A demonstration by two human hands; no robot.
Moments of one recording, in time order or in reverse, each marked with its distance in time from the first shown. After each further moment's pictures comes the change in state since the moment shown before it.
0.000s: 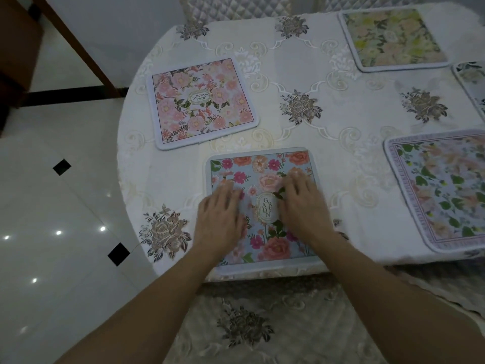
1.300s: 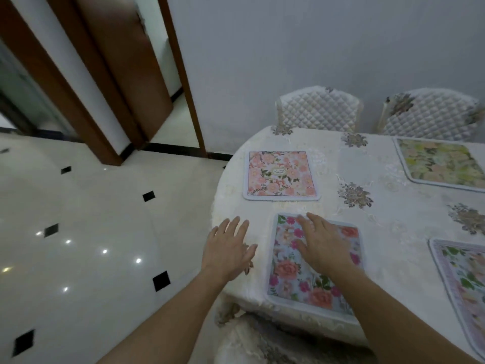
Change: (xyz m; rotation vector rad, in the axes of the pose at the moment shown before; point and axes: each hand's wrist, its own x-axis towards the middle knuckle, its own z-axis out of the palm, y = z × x) left_hand -0.096 -0.059 -0.136 0.114 0.053 -0.274; right_hand 0.001 -0.094 -0.108 -0.044 -0.023 -0.261
